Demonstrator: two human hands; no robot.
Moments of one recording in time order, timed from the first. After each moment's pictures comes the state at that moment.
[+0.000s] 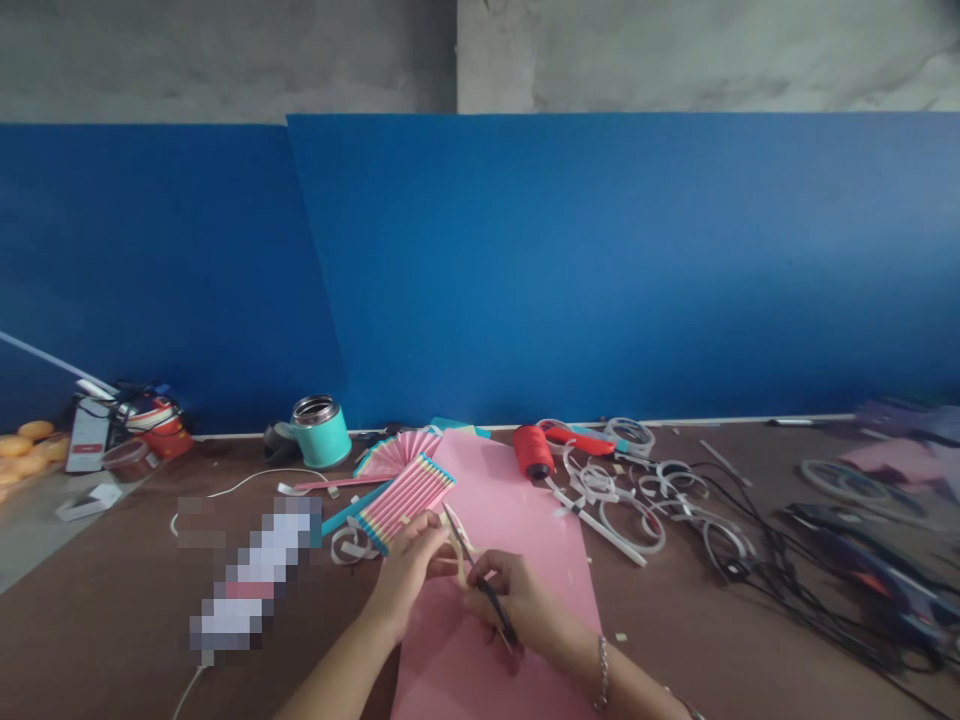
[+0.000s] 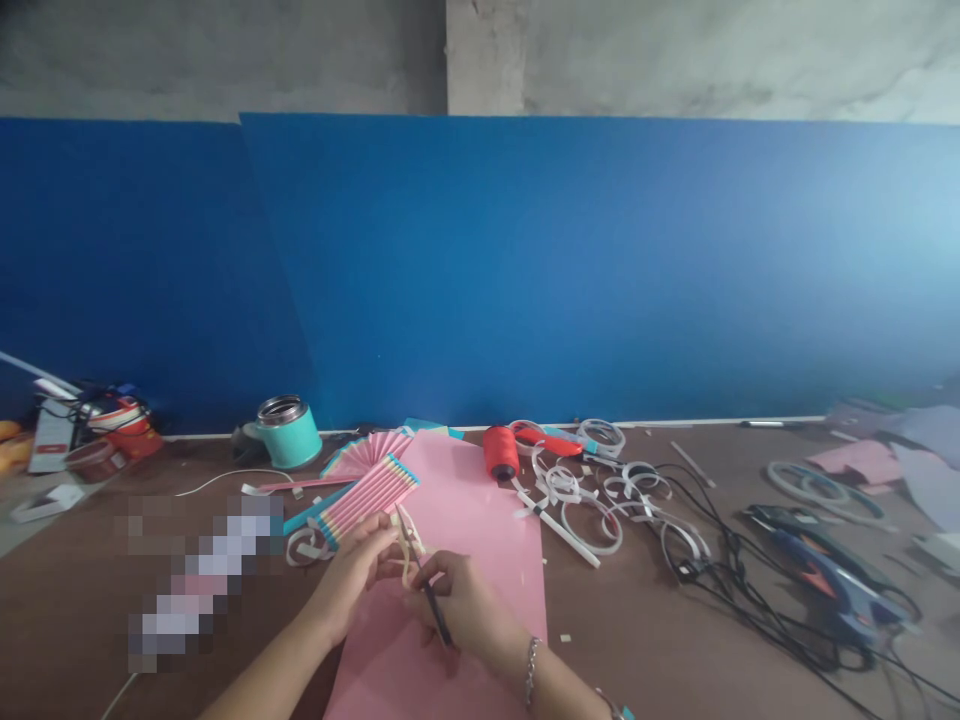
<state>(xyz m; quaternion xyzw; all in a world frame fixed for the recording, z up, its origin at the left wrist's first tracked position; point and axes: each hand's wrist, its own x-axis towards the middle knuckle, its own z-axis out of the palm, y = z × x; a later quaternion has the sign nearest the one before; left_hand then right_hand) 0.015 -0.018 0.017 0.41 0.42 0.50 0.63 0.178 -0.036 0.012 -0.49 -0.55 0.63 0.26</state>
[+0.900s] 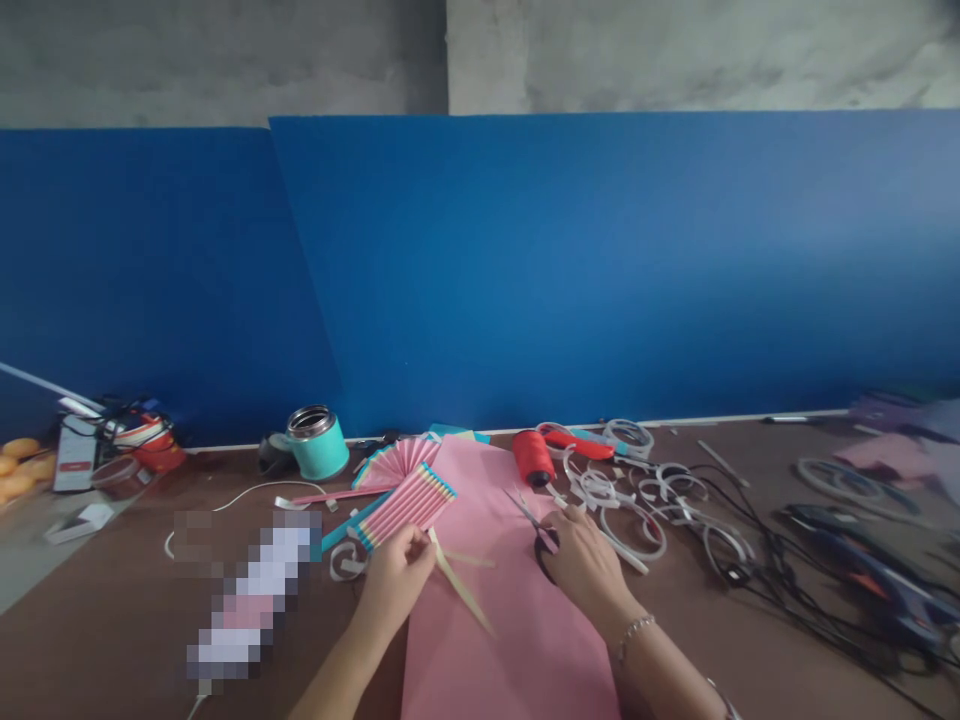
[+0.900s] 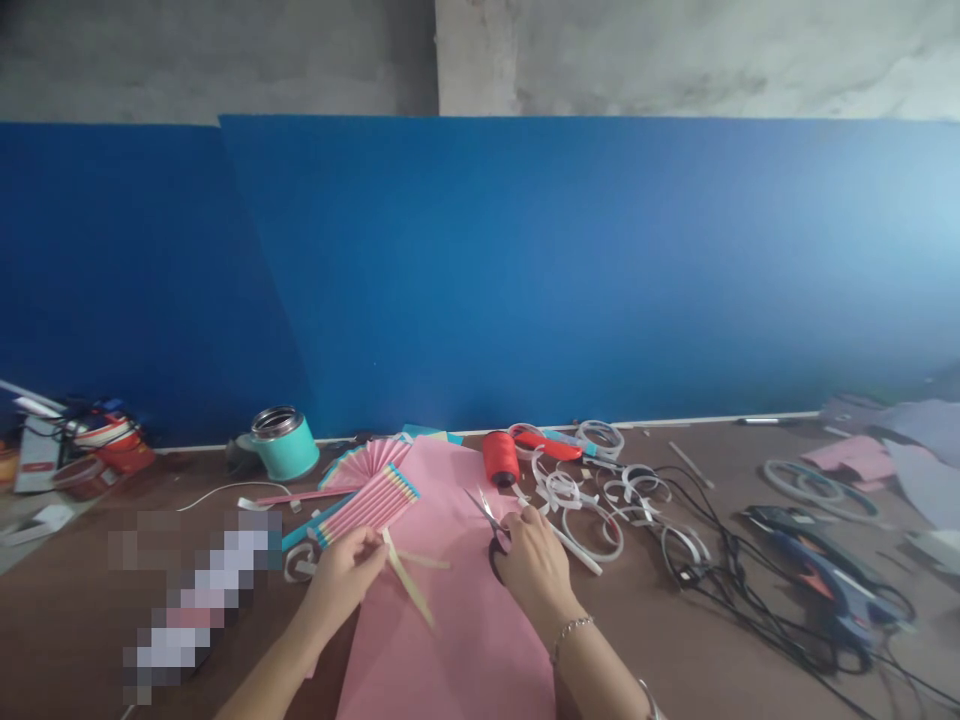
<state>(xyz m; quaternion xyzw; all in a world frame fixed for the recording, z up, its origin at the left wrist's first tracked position) -0.007 -0.009 0.017 0.59 0.61 0.40 0.34 0.242 0.004 0.023 -0.70 -0.69 0.07 0.16</state>
